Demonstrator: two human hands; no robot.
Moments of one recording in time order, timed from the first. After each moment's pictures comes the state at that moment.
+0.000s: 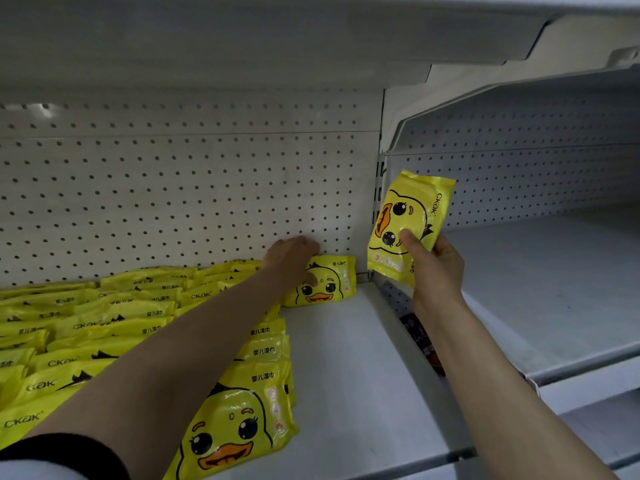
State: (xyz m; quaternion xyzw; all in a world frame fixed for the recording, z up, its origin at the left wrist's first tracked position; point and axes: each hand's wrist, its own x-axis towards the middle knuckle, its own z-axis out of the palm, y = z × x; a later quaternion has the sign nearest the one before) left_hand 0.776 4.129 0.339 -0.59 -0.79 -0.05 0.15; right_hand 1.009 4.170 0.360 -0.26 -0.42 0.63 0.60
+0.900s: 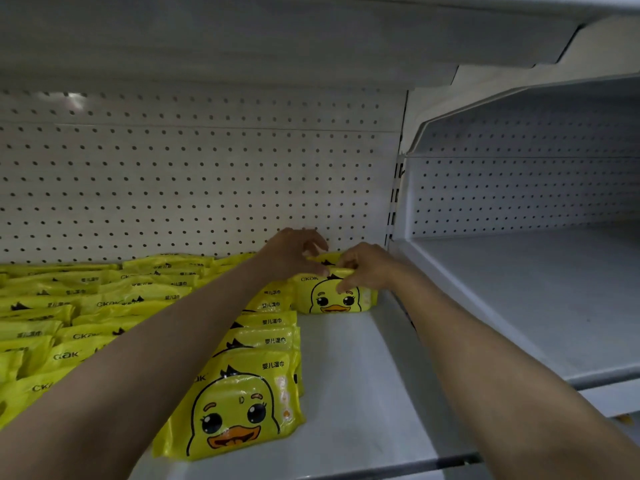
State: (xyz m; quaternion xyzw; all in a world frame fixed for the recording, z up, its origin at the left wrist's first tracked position) left_hand 0.771 4.078 0.360 -0.59 -0.74 -0.31 -0.06; right_hand 0.923 4.217 0.347 -0.26 -0.94 0.20 0.08
